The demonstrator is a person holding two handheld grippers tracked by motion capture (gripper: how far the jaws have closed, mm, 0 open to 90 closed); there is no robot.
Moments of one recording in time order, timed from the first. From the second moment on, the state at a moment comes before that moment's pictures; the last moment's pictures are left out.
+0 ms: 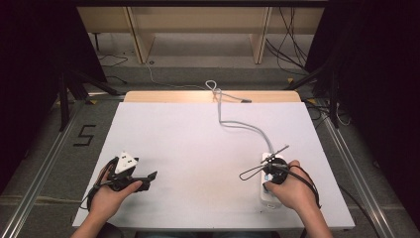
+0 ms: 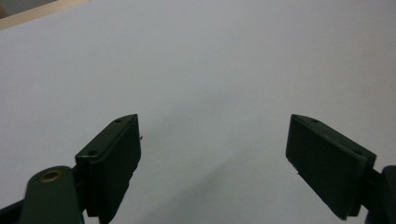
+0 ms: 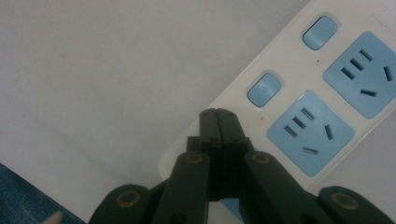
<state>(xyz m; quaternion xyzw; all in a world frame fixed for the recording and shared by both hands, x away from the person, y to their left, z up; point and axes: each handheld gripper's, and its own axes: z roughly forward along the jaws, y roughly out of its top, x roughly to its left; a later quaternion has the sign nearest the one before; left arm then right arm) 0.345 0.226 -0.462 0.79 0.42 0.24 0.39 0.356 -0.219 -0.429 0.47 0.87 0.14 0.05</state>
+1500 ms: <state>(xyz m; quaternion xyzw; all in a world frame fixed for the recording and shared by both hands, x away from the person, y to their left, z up) 0.346 0.227 -0.463 0.79 0.42 0.24 0.39 0.364 -0.253 -0.416 0.51 0.82 0.22 0.14</state>
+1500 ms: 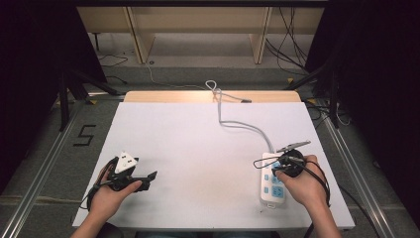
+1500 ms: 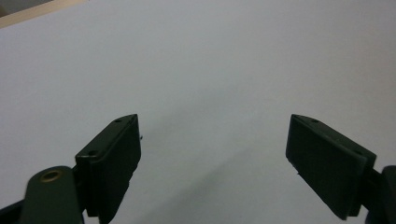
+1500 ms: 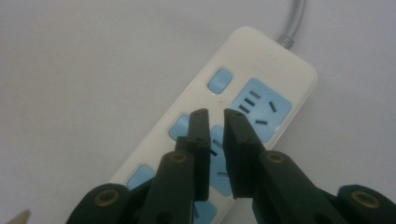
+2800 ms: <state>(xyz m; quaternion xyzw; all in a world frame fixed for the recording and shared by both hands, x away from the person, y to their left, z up) 0.346 0.227 -0.463 0.79 0.42 0.24 0.39 0.357 -0.298 -0.448 0.49 0.76 0.36 0.23</state>
